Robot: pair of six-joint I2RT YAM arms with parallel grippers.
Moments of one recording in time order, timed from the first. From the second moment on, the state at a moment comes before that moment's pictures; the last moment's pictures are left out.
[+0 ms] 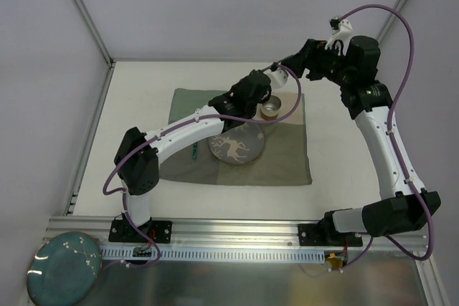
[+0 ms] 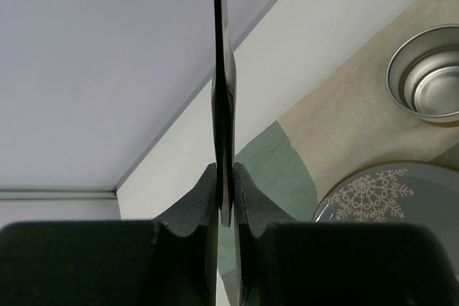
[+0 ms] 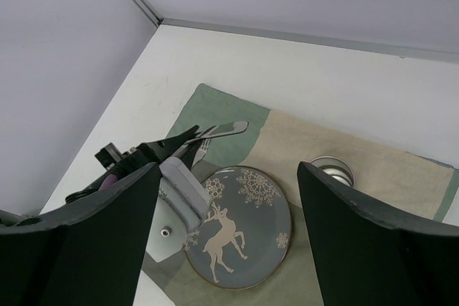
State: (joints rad) left arm -0.91 1.87 1.66 -0.18 -0.67 0.55; right arm 0.19 1.36 1.52 -0.40 -0.45 0.31
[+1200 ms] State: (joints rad) left arm -0.94 1.87 1.72 -0.27 -0.64 0.60; right arm 0.21 1.44 1.53 -0.31 -0.41 0.38
